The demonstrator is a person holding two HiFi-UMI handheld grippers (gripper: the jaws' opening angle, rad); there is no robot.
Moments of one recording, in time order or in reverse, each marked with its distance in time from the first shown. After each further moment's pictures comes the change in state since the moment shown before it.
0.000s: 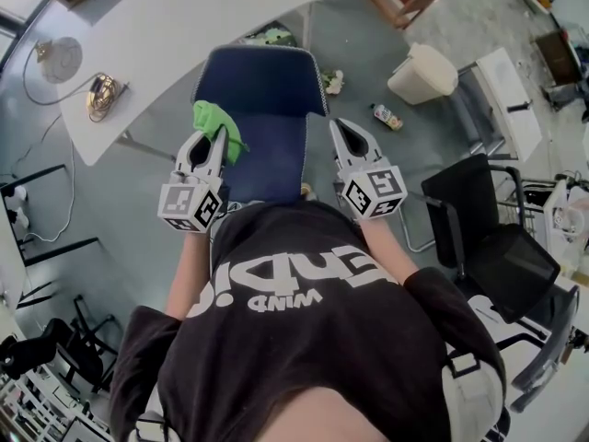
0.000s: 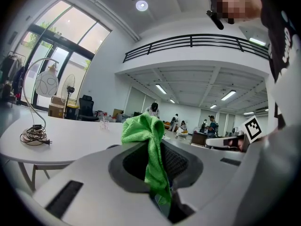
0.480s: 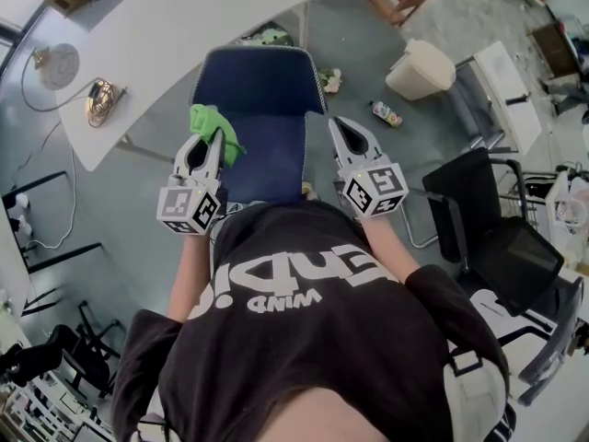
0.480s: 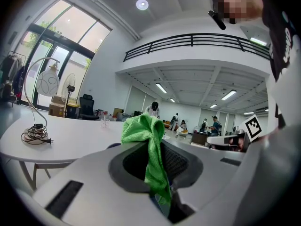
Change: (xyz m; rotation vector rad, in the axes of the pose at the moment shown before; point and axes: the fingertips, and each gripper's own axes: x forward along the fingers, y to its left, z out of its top) left arm -0.006 0.005 -0.002 -0.008 0.010 0.007; right arm -0.003 0.004 0.004 0.004 -0.006 0.000
